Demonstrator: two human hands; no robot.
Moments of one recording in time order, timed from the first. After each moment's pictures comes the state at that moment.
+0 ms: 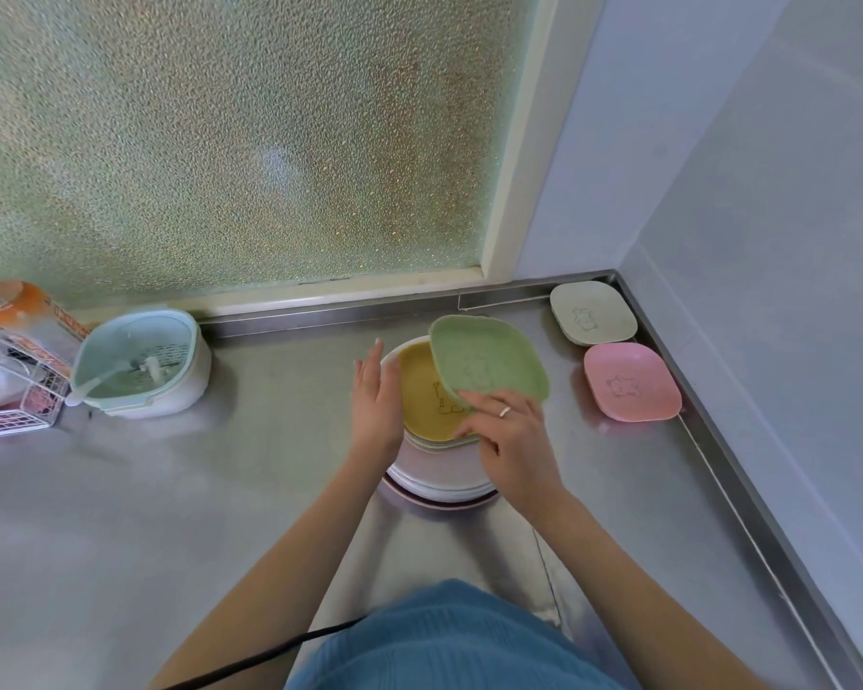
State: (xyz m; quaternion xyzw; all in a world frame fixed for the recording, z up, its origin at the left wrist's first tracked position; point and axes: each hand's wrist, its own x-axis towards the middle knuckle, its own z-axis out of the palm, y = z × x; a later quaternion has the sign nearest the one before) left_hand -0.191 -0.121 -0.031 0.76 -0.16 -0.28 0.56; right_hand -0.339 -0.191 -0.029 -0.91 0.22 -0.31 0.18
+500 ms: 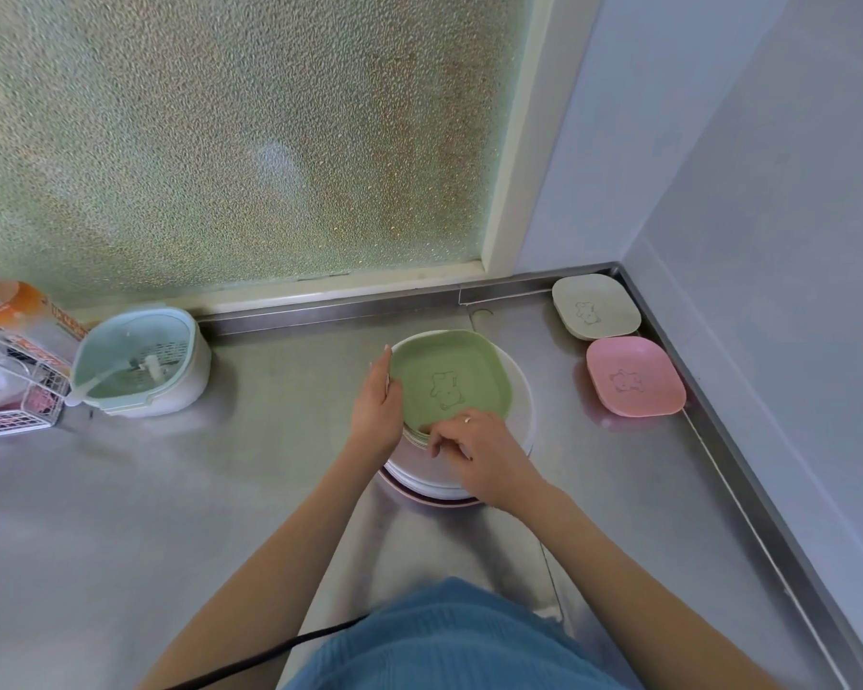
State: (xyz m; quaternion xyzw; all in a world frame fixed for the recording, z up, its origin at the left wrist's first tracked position) left_hand -0.183 -0.119 -0.045 0.78 -0.24 -0.30 0.49; right_hand -0.325 -0.184 -0.038 -0.91 0.19 -0.10 0.35
